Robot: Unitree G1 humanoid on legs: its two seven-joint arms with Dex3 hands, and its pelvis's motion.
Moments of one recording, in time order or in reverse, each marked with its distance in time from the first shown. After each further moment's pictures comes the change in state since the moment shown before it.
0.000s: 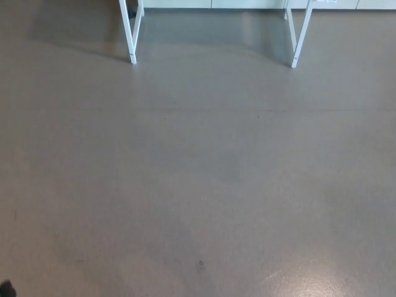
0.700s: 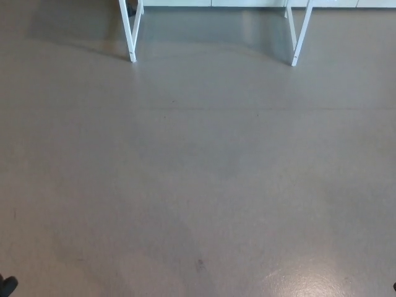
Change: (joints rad) left_arm 0.012 0.025 0.071 0.011 -0.135 0.089 -0.146; right_arm 0.044 0.017 -0.070 -0.094 0.175 0.145 0.065
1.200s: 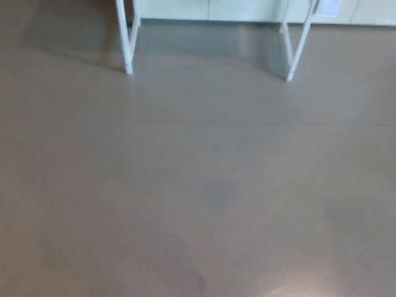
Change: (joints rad) left_arm 0.187 -0.024 -0.034 -0.046 -0.009 0.001 -0.045; right_arm 0.179 0.010 0.024 -0.014 0.005 -0.021 0.029
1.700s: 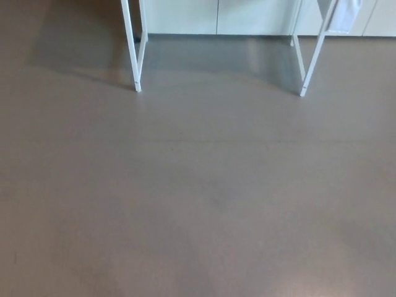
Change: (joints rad) left_arm 0.034 0.007 -0.002 -0.041 -0.003 -0.010 -0.001; right_arm 0.012 0.007 0.011 0.029 0.000 -0.031 0.007
